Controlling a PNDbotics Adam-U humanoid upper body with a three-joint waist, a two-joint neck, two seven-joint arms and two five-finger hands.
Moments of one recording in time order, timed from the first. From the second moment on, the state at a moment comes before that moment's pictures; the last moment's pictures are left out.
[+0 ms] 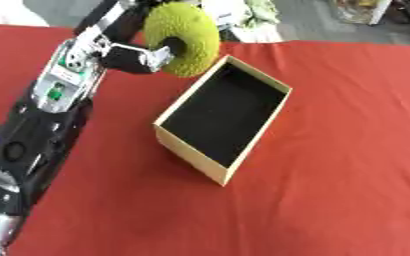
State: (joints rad) left arm -0.87 0.49 -0.11 -1.38 0.17 -0.55 -0.55; right arm -0.61 0.05 0.06 -1.98 0.49 -0.16 -0.41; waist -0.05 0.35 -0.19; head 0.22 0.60
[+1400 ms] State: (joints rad) left arm -0.81 0.40 -0.12 -1.35 -0.31 -0.55 -0.55; right arm -0.61 0.06 0.07 -1.98 0.46 -0.17 -0.40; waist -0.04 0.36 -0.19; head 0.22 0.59
